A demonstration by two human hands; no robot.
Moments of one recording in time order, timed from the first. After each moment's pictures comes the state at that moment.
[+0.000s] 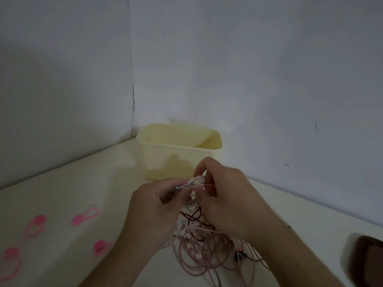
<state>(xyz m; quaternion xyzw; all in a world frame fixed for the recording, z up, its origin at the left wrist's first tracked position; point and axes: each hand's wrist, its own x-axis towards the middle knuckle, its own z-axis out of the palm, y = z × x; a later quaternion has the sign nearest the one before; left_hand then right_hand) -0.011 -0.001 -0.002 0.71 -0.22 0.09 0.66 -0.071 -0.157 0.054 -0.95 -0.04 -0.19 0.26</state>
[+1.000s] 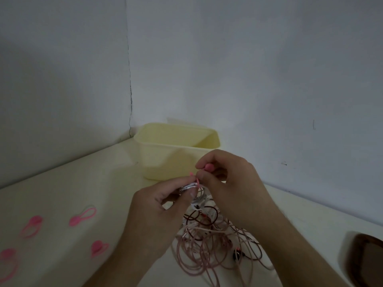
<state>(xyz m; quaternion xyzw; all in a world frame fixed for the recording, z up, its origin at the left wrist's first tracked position) -0.021 -0.003 -0.003 0.68 -0.27 0.13 0.67 -0.067 -0.164 0.058 -0.88 0.00 -0.25 0.40</state>
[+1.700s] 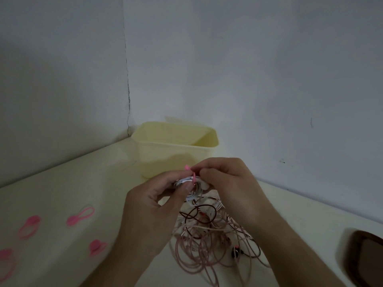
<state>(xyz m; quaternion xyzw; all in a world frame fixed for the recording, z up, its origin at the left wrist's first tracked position) -0.024 -0.003 0.002 0.65 -0.28 0.14 0.70 -0.070 -0.159 0.064 -0.84 0.01 -0.18 0.51</state>
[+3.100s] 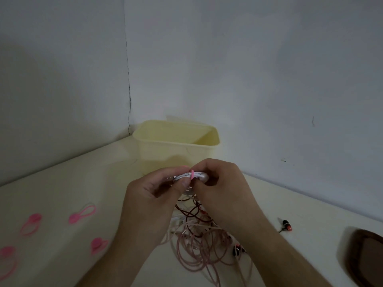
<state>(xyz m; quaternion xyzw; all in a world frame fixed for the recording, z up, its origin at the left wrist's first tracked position) -0.020 -0.001 0.009 0.63 -0.22 0.08 0.75 -0.064 -0.144 0.044 -0.87 0.06 -0.21 0.44</state>
